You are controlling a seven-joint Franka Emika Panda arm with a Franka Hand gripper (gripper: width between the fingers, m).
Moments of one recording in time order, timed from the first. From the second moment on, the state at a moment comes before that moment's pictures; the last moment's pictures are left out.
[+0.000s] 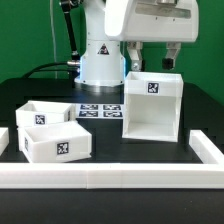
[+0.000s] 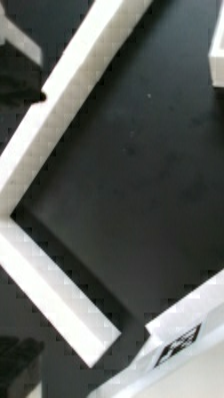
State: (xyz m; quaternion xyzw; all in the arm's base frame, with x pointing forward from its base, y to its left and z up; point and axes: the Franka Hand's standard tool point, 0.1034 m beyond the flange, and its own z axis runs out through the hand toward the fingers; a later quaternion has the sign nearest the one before) arm 0.537 0.059 0.149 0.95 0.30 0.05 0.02
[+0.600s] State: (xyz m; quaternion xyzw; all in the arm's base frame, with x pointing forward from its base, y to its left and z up) arm 0.513 0.079 0.147 1.00 -0.03 0.02 -0.01
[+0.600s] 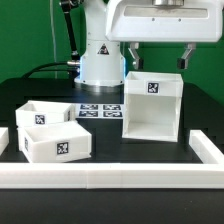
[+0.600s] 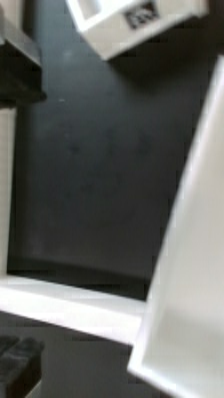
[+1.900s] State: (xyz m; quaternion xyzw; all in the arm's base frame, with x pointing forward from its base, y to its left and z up) arm 0.434 0.133 0.106 0.99 -0.15 0.00 -0.02
